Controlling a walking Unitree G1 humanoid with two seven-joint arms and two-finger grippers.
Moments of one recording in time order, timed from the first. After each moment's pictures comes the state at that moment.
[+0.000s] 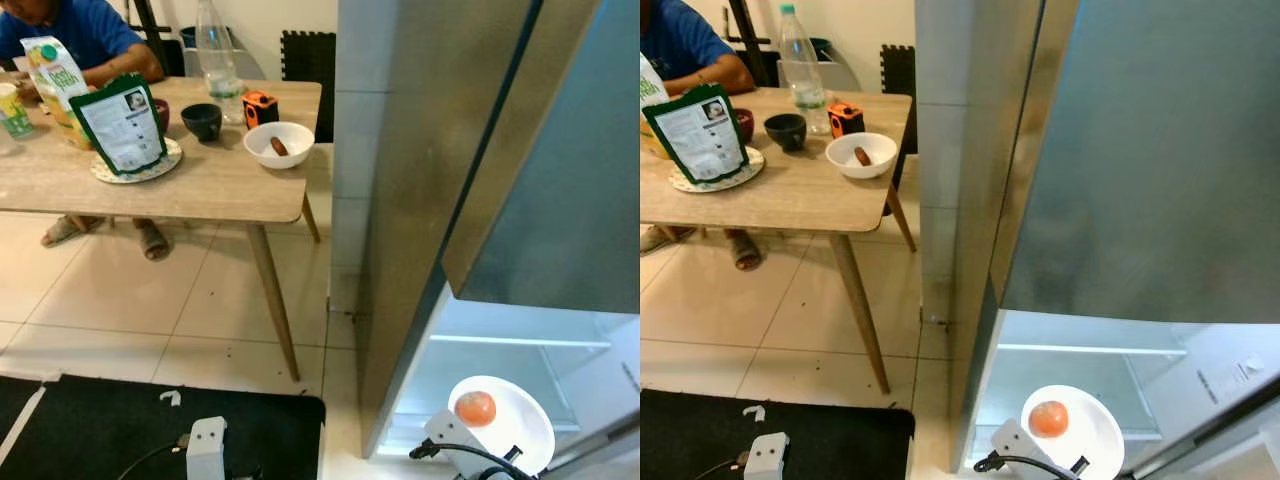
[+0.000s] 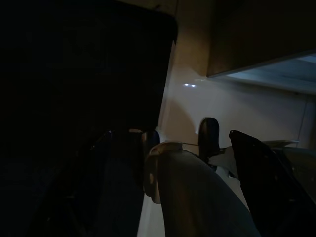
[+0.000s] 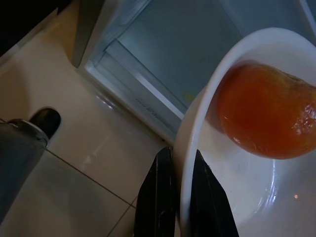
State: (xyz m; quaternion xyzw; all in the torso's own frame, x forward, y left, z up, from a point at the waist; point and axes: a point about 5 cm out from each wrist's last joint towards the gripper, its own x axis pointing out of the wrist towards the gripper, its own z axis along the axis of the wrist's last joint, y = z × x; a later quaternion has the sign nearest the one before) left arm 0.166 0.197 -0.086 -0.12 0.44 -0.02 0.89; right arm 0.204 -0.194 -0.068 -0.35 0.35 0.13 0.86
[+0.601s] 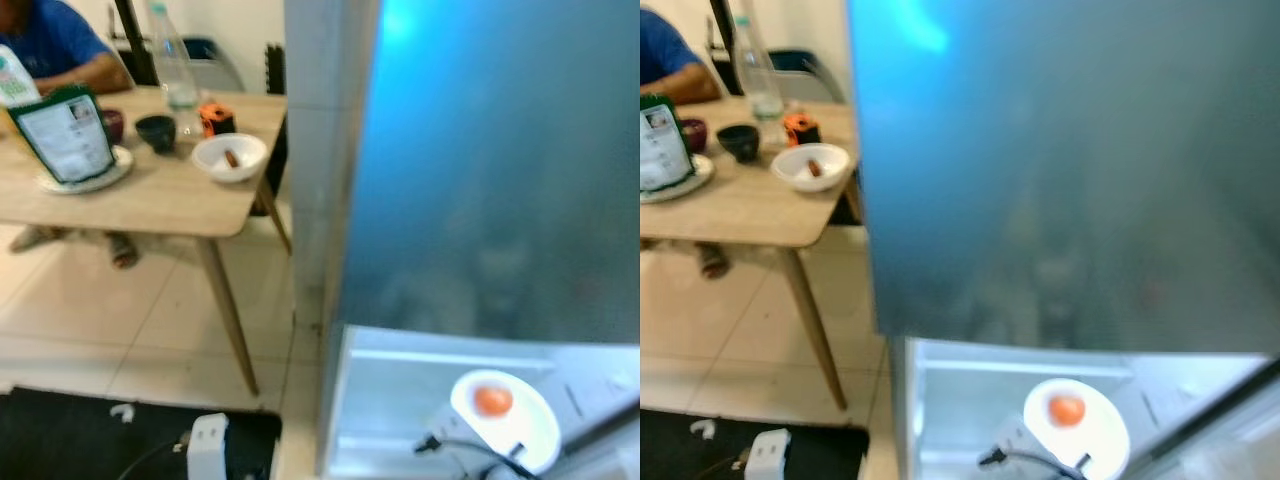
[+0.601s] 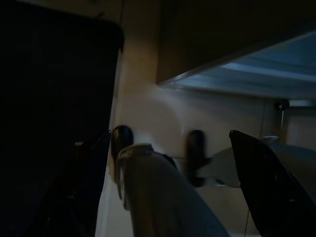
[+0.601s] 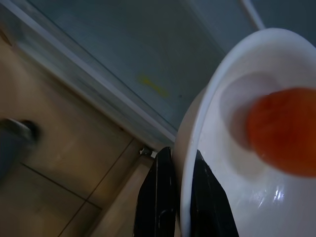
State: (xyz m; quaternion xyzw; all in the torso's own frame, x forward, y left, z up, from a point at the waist) left arm 0.168 0.195 -0.086 -0.13 0.44 -0.03 0.89; right arm 0.206 -0.196 -0.067 -0.35 0.35 0.13 0.86
